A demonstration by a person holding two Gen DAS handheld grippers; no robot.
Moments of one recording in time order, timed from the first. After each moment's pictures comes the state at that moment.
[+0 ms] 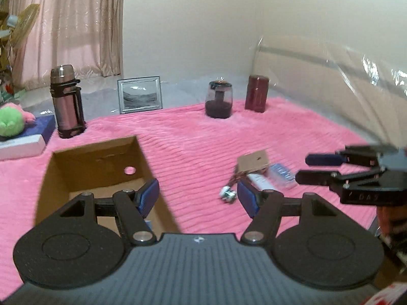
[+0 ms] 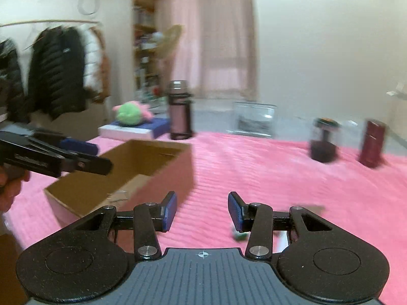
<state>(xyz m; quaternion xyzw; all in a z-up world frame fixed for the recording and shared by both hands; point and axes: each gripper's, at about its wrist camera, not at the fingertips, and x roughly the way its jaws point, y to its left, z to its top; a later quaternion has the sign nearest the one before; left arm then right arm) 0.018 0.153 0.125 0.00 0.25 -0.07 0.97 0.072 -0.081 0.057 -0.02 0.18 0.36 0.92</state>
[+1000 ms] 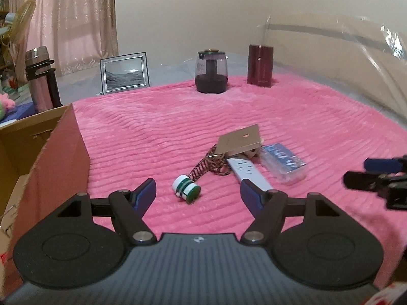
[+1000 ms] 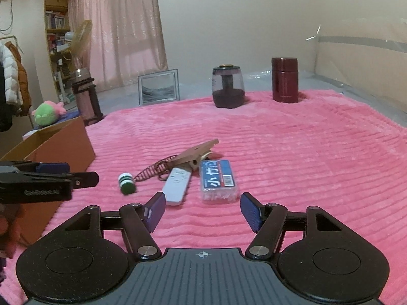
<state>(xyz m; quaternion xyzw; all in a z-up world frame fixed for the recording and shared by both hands) 0.127 0.027 0.005 0.03 0.28 -0.01 0.96 0.115 -0.211 -0.022 0.05 0.25 0.21 0.95</state>
